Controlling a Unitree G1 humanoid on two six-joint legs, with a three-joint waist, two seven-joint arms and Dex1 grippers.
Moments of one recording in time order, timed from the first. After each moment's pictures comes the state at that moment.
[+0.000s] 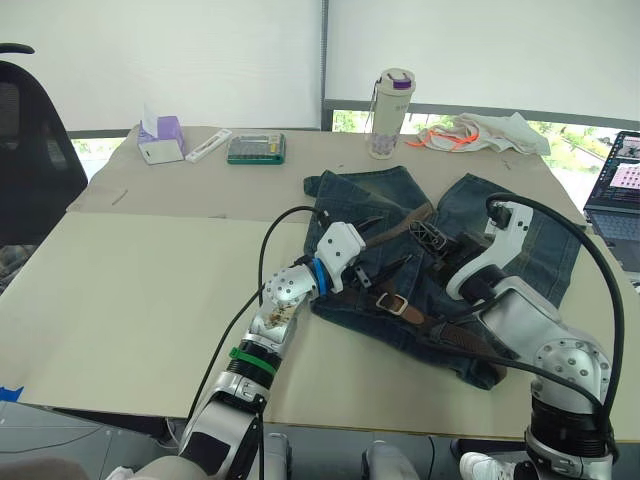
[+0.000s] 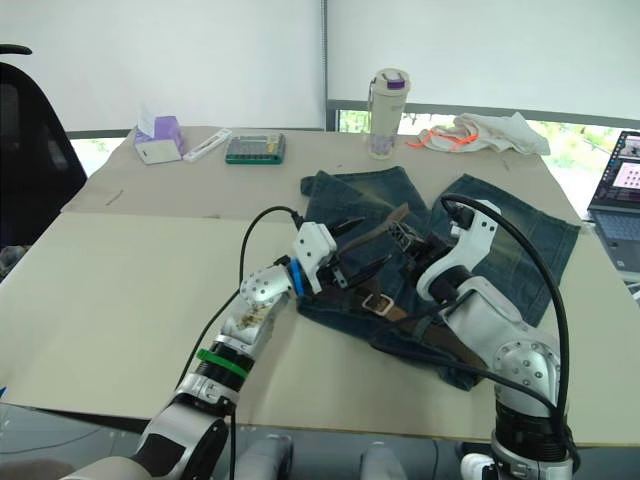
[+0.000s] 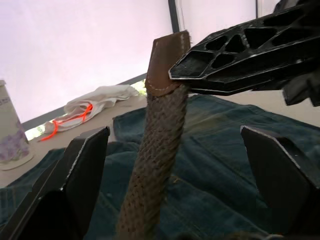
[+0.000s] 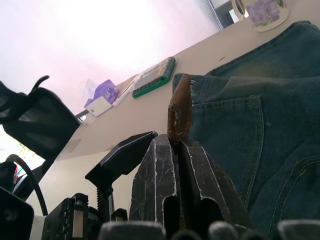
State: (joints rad) left arm -0.67 -0.02 -0.17 0.44 -0.04 -0.26 -0.70; right arm -0.33 -0.39 -0.25 -0.48 1.28 0.80 -0.27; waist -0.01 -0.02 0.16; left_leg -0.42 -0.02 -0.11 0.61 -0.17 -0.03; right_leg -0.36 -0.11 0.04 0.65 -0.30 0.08
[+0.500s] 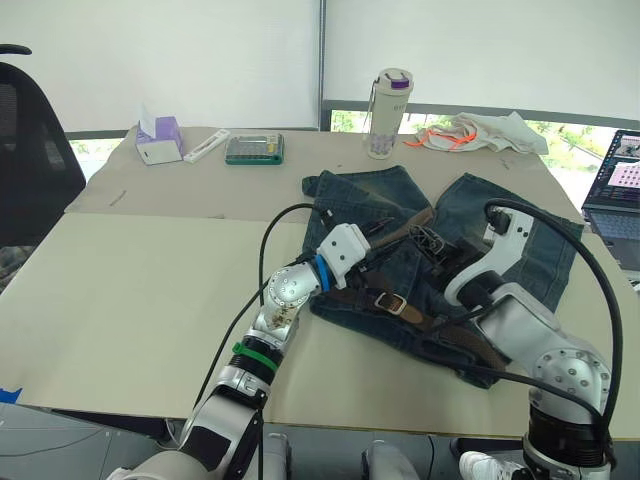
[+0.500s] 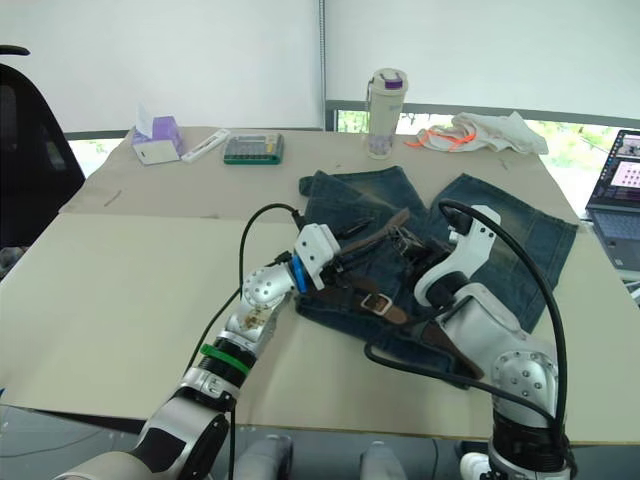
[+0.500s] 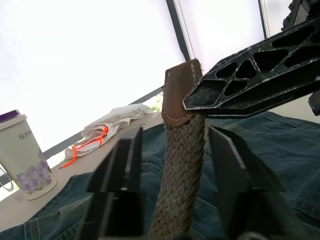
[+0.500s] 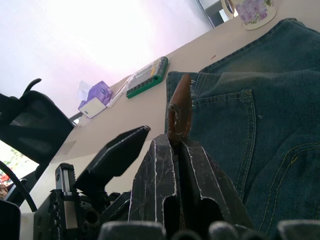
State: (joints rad) left arm -0.69 -0.01 -0.20 0.51 0.00 -0.42 -0.65; right arm -0.30 -0.36 -0.23 -0.53 1.30 0.80 -0.35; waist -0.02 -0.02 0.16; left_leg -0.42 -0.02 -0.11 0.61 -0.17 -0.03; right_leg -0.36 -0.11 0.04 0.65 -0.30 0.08
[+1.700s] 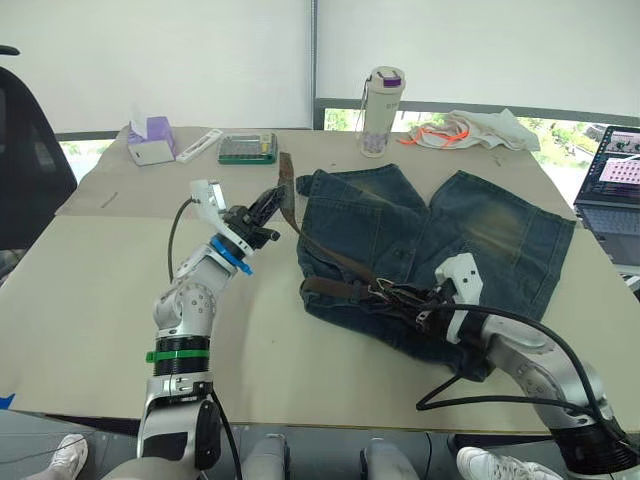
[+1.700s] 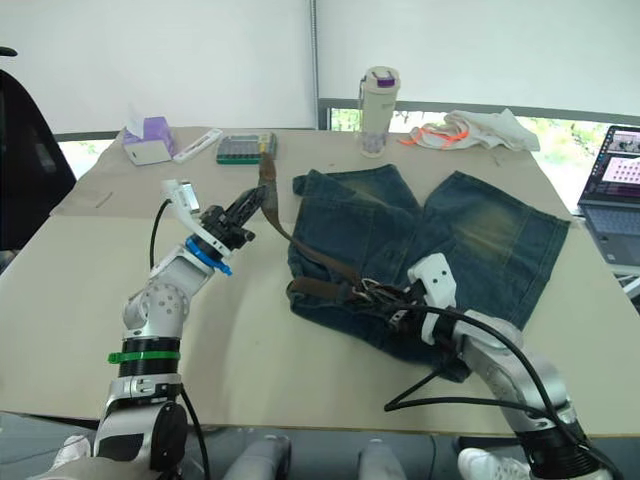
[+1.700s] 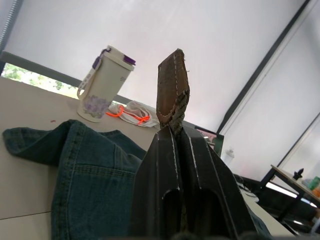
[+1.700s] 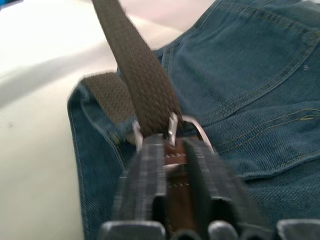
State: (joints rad) left arm -0.64 0.19 0.28 0.19 -0.71 0.44 -0.58; right arm -0.19 -0.65 0.08 -0.27 0.53 0.48 0.57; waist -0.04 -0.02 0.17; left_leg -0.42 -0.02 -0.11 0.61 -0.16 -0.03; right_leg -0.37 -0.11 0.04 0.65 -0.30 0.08
